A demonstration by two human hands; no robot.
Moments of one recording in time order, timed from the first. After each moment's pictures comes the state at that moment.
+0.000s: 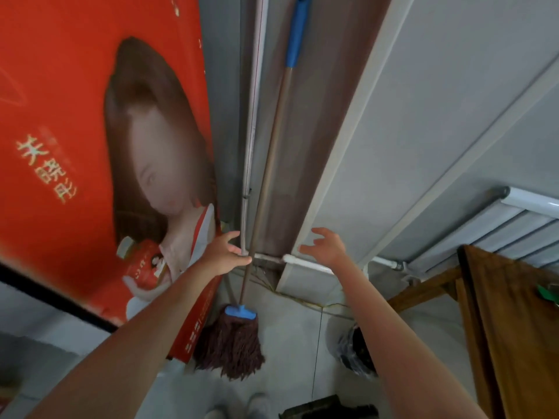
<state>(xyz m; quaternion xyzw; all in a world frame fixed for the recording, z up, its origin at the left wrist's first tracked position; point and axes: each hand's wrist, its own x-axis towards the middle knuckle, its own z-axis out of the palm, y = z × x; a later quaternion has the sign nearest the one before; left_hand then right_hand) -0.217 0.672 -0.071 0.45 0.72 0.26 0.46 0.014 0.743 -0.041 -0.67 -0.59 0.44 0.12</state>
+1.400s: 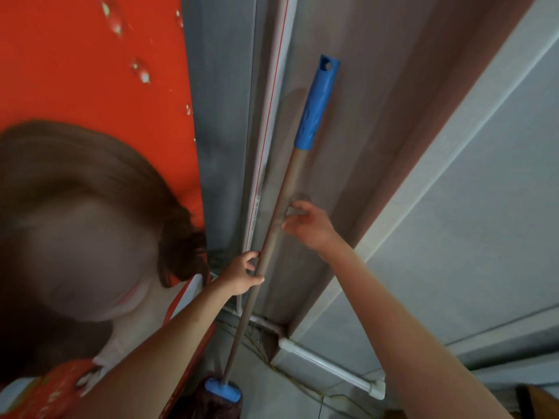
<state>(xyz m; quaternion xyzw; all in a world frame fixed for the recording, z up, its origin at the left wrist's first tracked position) -0.229 0.890 -0.107 0.45 0.73 0.30 0.42 -0.088 0.973 0.031 -0.49 -0.65 0.53 0.24</state>
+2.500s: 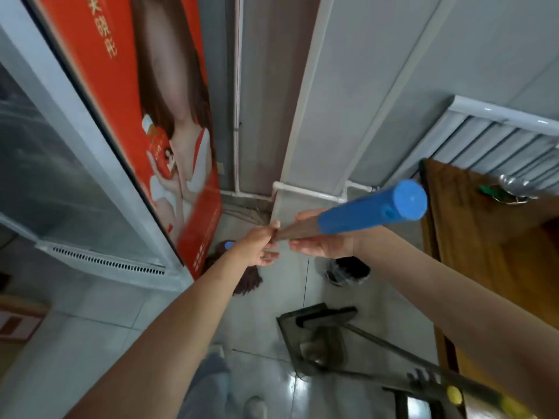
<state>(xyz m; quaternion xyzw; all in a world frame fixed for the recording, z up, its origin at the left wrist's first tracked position) -0.065 0.448 -0.084 0.19 0.63 0.27 0.70 0.096 0.466 0.017 -0.56 -0.30 0.77 0.09</state>
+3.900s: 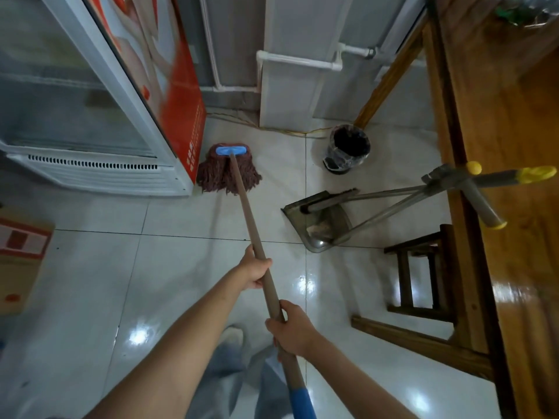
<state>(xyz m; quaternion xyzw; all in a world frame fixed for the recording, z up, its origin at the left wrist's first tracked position) -0.036 0.109 -0.305 0.19 0.69 0.12 0.69 0.081 0.011 -0.230 -0.66 -0.40 0.64 -0.01</state>
